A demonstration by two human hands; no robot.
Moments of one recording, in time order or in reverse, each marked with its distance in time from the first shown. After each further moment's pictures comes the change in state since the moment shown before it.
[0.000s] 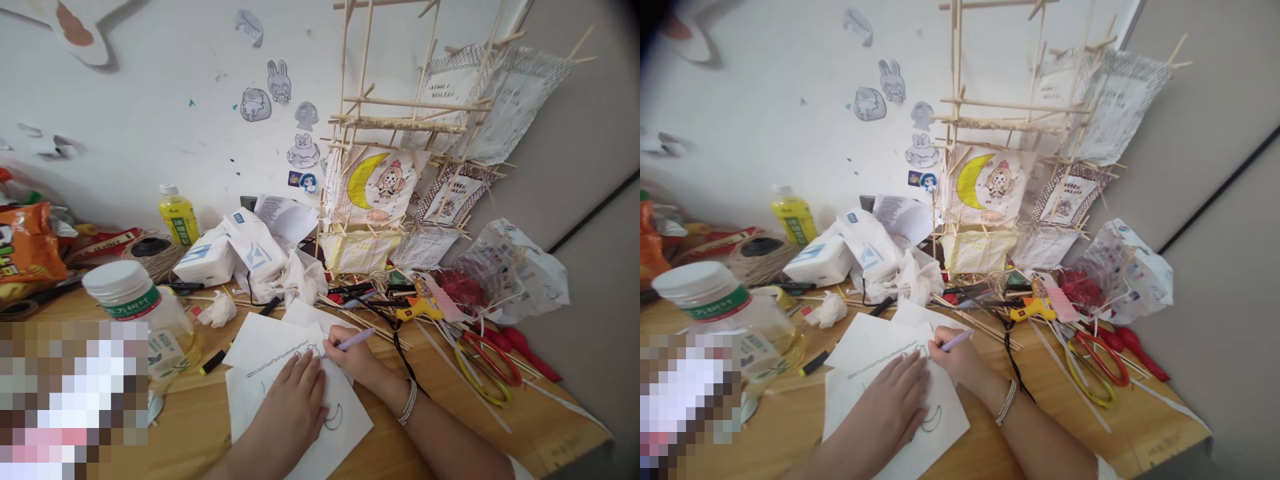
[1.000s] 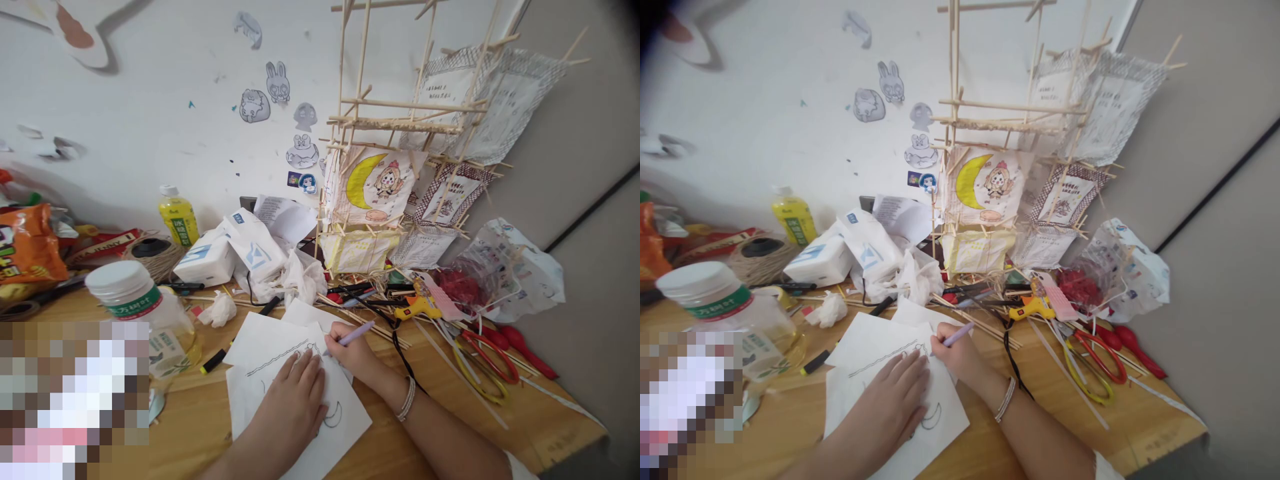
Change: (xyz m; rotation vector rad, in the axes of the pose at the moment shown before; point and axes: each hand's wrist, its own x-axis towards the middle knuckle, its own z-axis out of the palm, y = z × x) left_hand -0.001 0.000 0.001 0.054 -0.002 0.018; right_hand 0.000 0.005 0.002 0.018 0.049 0.059
